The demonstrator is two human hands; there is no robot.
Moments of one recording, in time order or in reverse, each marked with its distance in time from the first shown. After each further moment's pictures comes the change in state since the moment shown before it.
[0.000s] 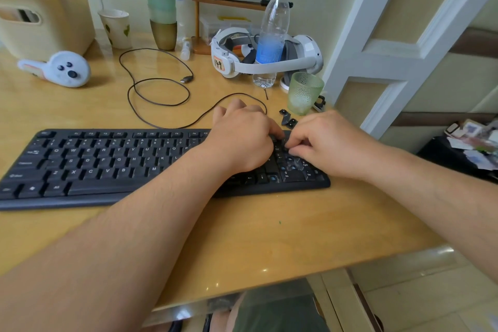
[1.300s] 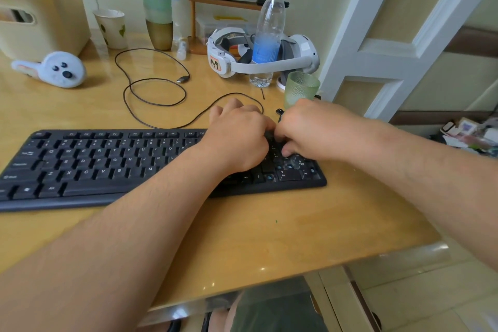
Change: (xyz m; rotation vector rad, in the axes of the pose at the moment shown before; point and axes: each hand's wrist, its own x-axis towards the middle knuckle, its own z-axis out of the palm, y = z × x) left_hand -0.002 0.000 -0.001 0.042 -0.003 0.015; right_hand 0.034 -0.015 -0.018 -0.400 -0.314 -0.017
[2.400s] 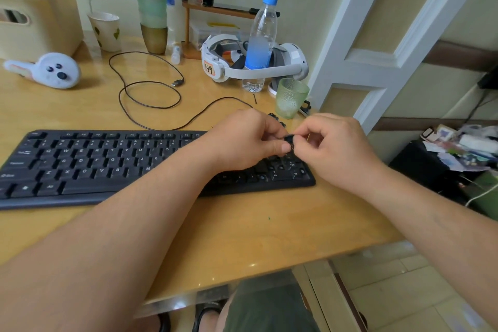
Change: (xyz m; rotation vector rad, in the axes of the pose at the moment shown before) left_hand 0.001 -0.002 -0.004 -0.448 -0.033 0.204; right_hand -0.066 -0.013 0.028 0.603 0.723 0.223
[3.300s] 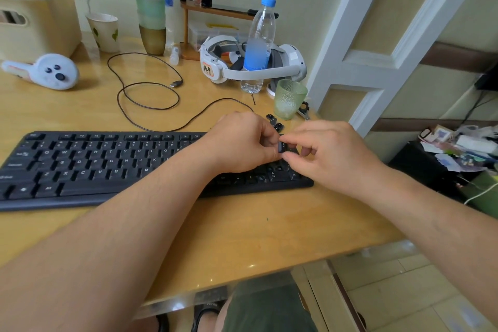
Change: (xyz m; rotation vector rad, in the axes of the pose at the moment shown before) left_hand 0.001 -0.002 0.003 0.128 0.030 -0.036; right_hand 0.000 0.002 -0.004 -0.111 -0.137 -0.231
